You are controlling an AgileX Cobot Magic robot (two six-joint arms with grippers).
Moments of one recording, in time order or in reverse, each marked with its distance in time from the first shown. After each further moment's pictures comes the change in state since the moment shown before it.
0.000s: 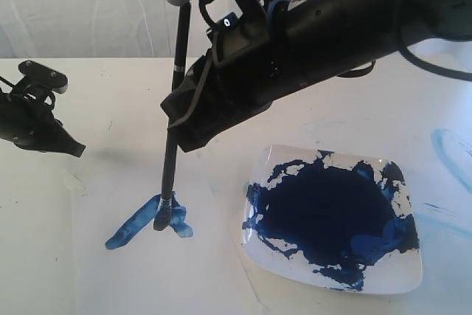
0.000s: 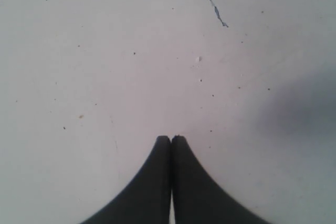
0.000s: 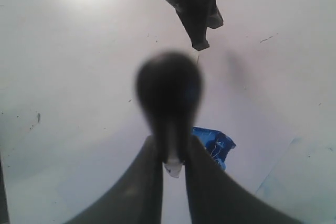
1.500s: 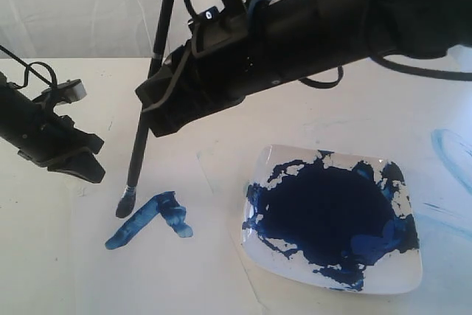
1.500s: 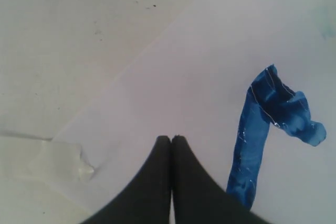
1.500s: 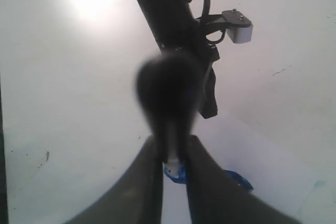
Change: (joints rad) left arm 0.005 -0.002 -0.099 -0.160 0.691 -0.164; right arm 0.000 0.064 0.000 0.249 -0.080 -0.203
